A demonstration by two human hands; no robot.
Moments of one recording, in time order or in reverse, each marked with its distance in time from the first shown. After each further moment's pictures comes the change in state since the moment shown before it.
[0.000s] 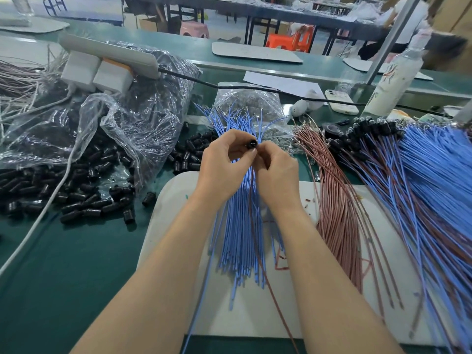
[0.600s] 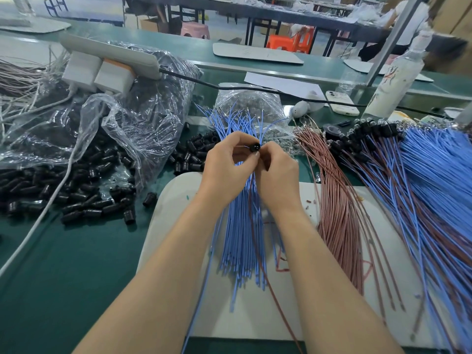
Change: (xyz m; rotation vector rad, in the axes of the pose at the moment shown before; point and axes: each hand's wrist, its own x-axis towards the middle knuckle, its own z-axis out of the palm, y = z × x) left_hand -0.001 0.000 0.002 0.010 -0.016 -0.031; right_hand 0.000 0.000 0.001 -0.006 0.014 0.018
